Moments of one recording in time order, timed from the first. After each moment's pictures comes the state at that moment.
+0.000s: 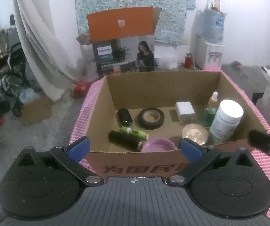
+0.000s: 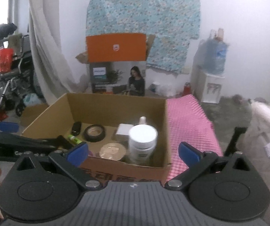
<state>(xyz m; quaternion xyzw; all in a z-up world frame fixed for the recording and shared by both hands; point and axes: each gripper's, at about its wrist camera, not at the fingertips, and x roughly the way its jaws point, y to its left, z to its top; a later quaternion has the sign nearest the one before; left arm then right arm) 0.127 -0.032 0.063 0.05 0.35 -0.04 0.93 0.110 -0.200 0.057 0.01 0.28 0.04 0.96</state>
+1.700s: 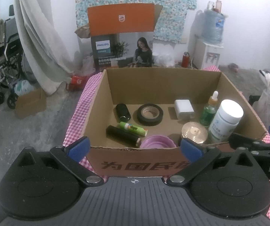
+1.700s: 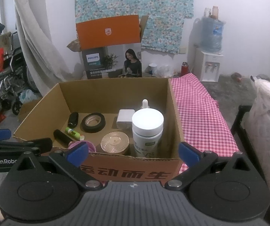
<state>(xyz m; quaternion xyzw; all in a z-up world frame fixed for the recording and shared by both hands) 0.129 -0.023 0.058 0.03 0.36 -0.05 0.93 0.139 -0.196 0.035 0.04 0.33 0.02 0.94</state>
